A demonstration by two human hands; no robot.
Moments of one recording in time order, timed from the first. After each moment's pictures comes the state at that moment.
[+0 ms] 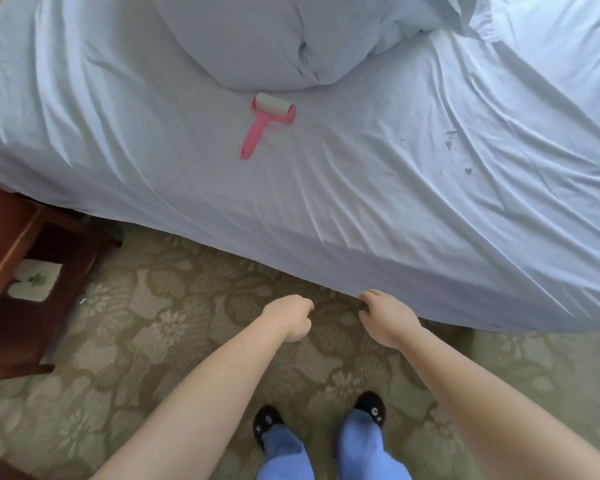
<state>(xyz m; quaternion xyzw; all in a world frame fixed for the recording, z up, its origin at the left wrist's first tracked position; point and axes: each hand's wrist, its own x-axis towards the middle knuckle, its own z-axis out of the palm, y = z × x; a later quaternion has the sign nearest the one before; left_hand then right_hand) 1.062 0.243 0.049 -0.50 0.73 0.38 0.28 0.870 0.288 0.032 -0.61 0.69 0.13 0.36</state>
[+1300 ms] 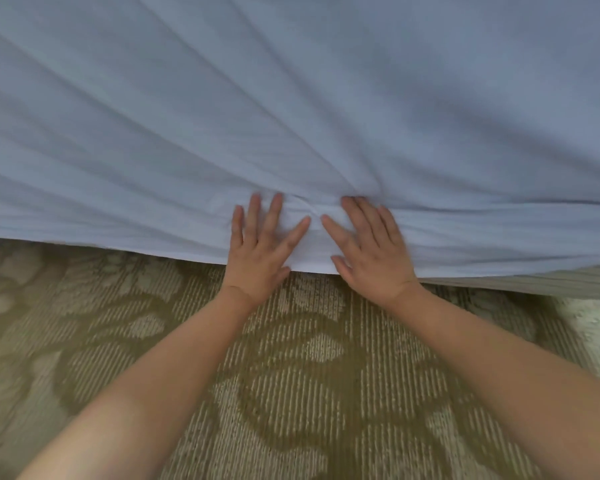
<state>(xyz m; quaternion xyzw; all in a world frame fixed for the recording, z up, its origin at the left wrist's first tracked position) 0.950 0.188 -0.482 -0.32 0.89 -0.23 -0.23 0.743 0.272 -0.468 -0.73 0.57 -0.19 -0.34</state>
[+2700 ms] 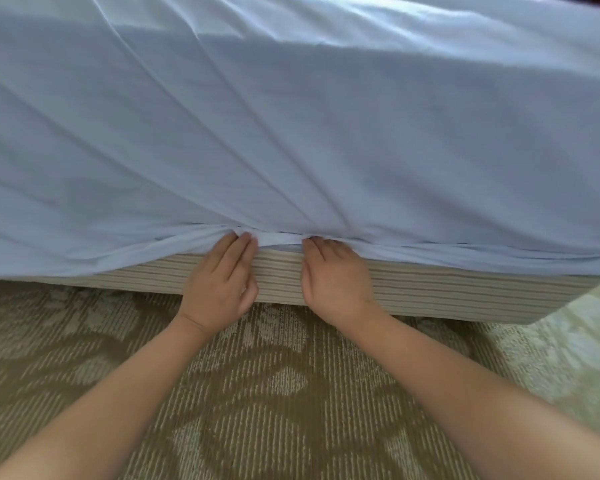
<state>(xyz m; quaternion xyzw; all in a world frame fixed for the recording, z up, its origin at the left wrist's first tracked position) 0.959 0.193 -0.442 -0.28 0.88 -0.16 -0.34 0.780 0.277 -0.402 -0.67 0.69 -0.21 -0.20</state>
